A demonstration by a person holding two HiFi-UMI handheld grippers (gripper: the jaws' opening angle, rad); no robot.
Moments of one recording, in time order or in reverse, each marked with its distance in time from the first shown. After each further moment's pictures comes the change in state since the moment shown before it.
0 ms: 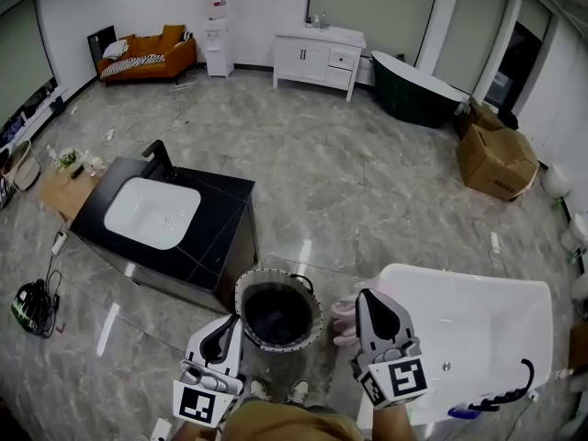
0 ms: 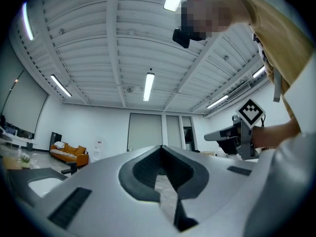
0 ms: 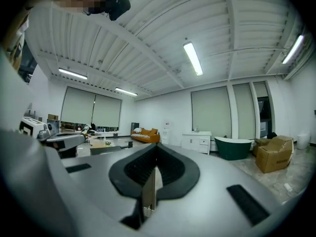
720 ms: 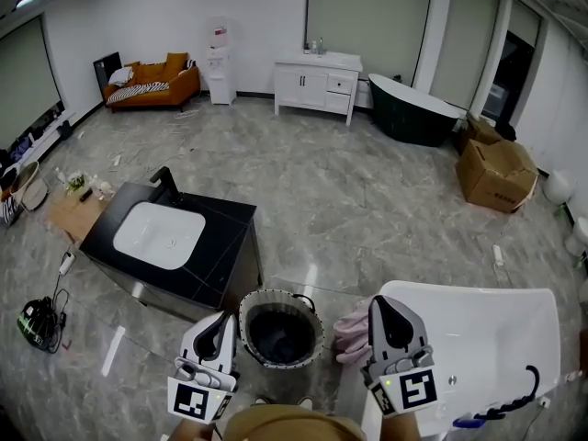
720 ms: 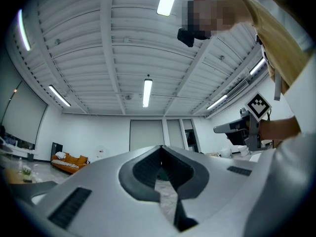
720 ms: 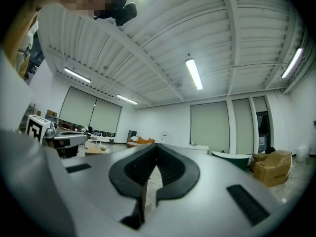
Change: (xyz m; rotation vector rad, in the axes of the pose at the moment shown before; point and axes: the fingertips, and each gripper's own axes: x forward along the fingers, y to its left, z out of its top) left arm 0.008 0.006 0.037 0.063 -0.039 0.025; right arm -0.038 -0.017 0.057 -0.083 -0.136 -0.022
